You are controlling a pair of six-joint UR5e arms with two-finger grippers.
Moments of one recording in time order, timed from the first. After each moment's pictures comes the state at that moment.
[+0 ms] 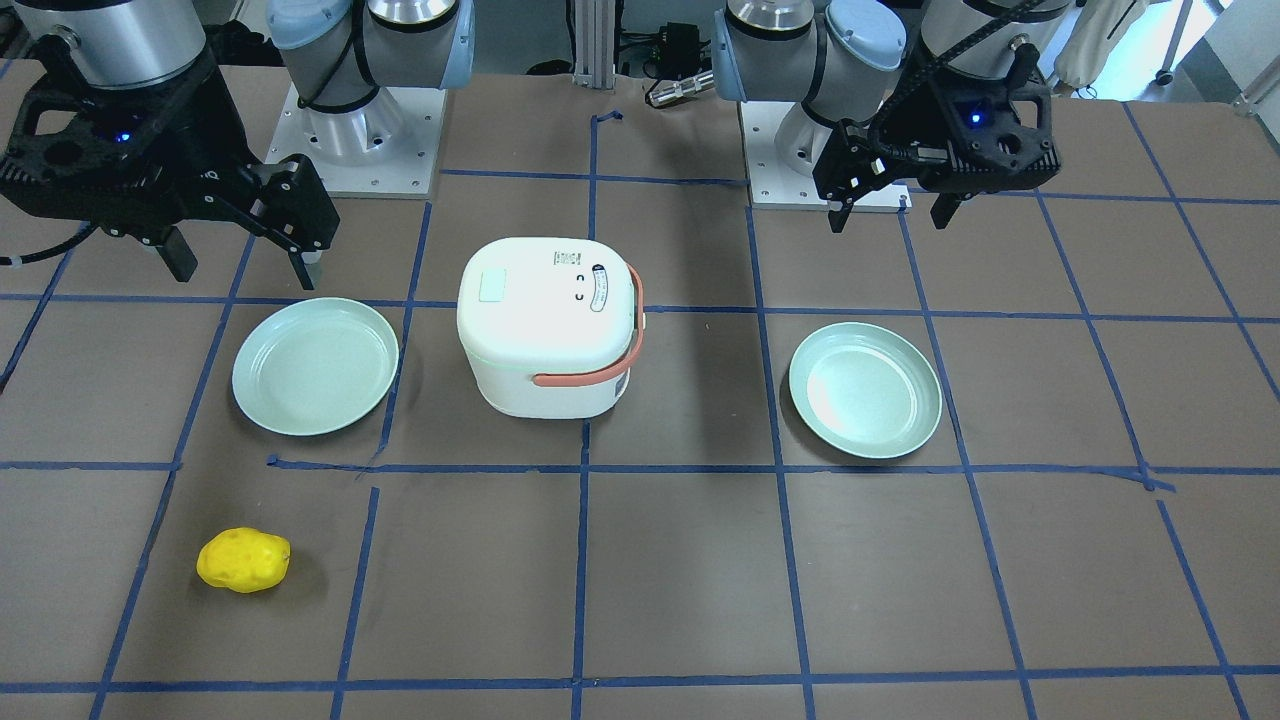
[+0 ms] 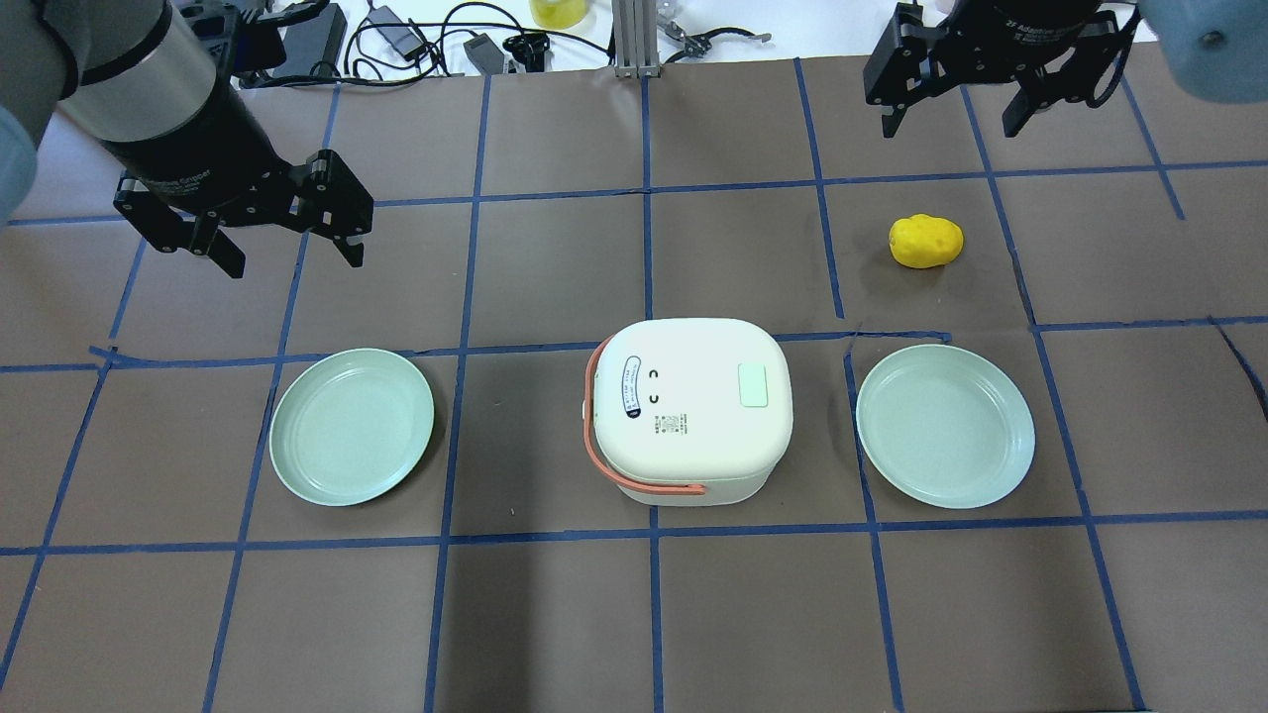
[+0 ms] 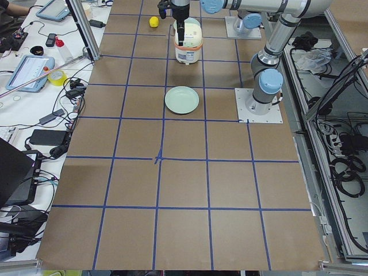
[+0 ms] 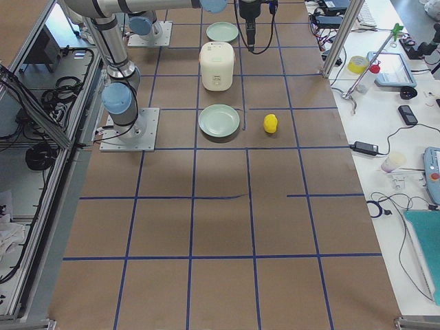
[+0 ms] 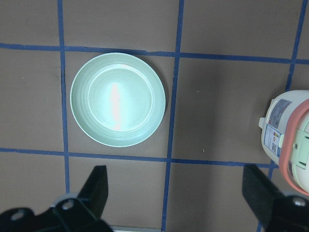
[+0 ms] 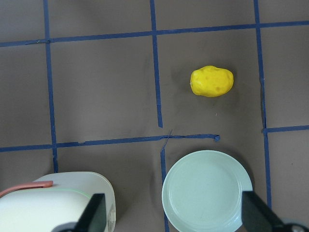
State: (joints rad) left arm -1.55 -1.50 -1.59 -1.62 1.59 -0.05; right arm 1.57 -1.53 1.45 -1.64 -1.58 0.06
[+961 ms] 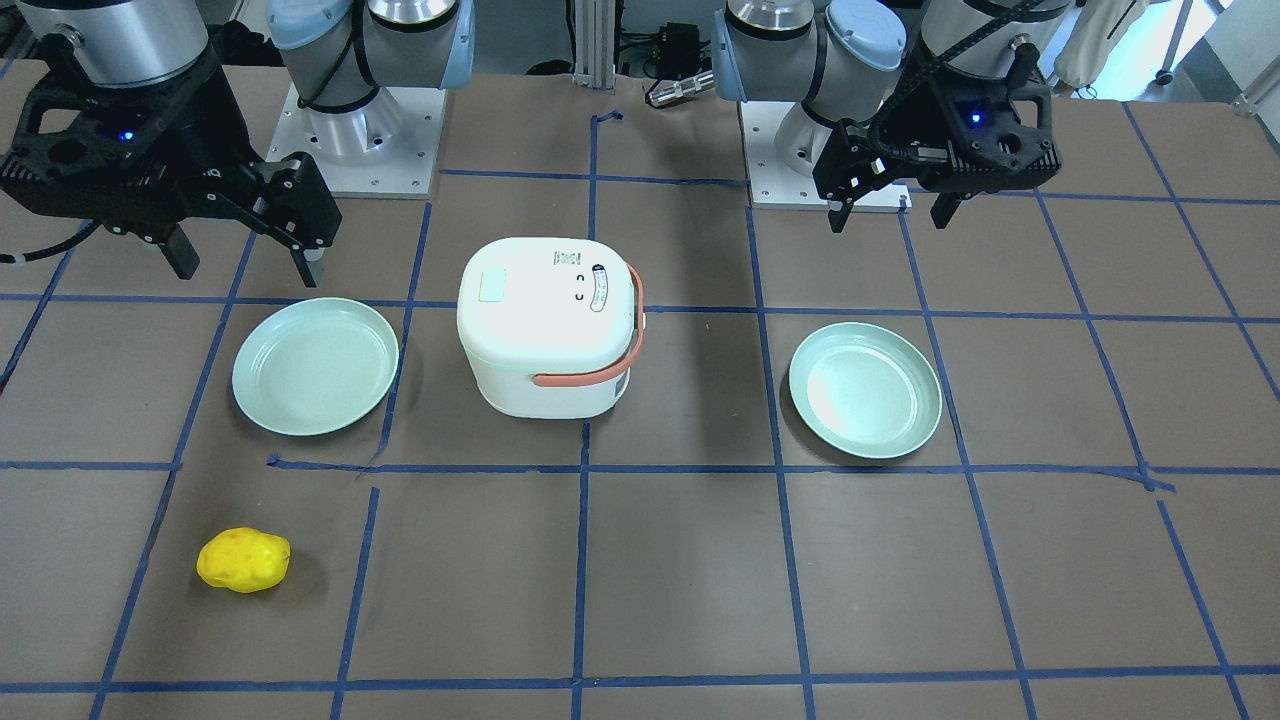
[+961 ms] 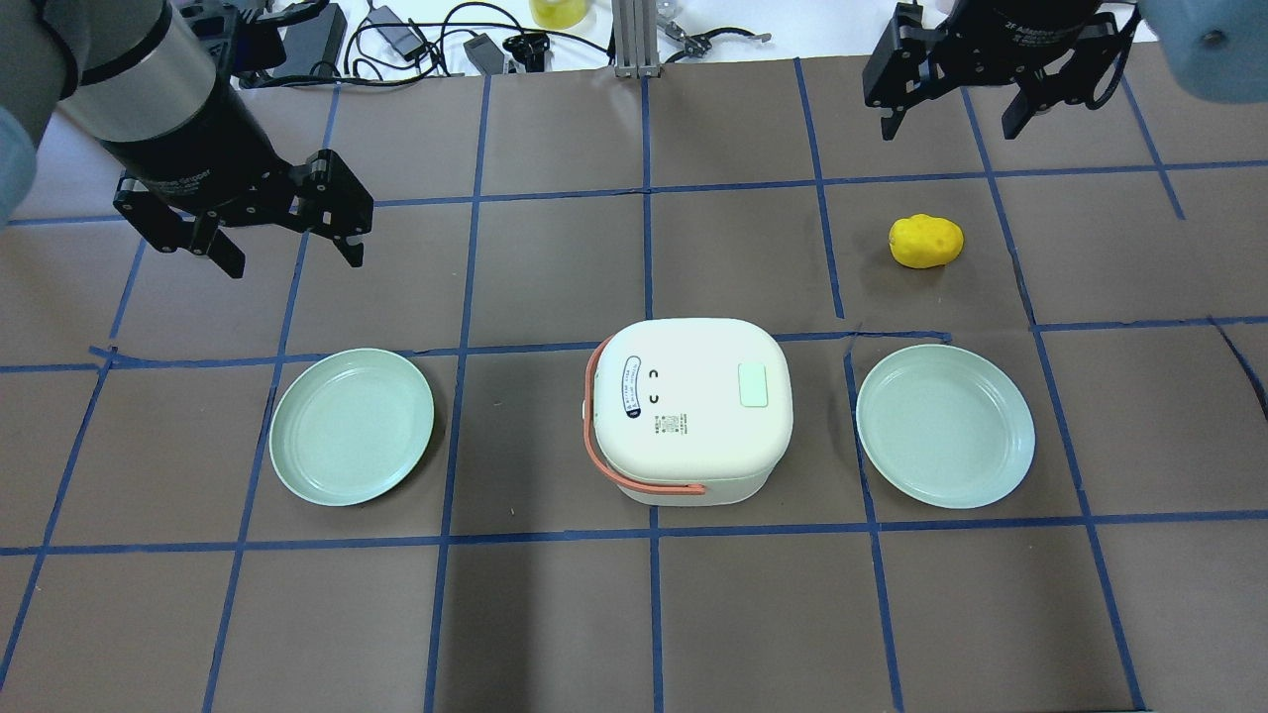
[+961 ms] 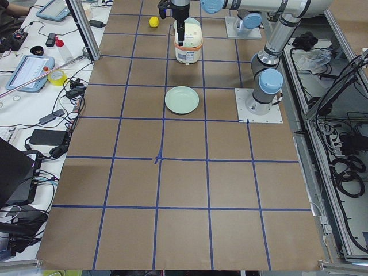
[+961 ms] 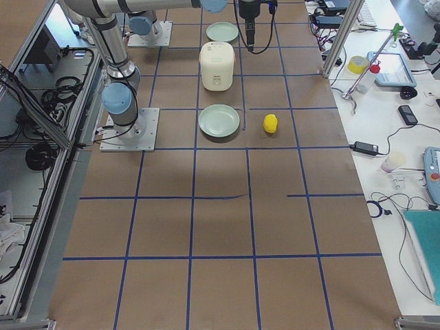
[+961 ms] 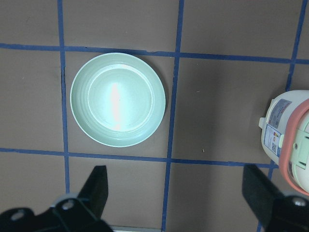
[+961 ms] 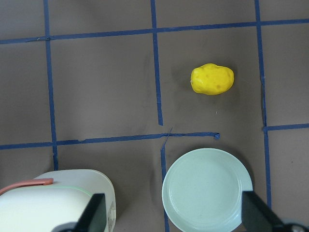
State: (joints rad) left arm -1.55 -1.50 -1.59 -1.62 1.59 -0.05; right arm 1.57 -1.53 1.45 -1.63 -1.58 0.06
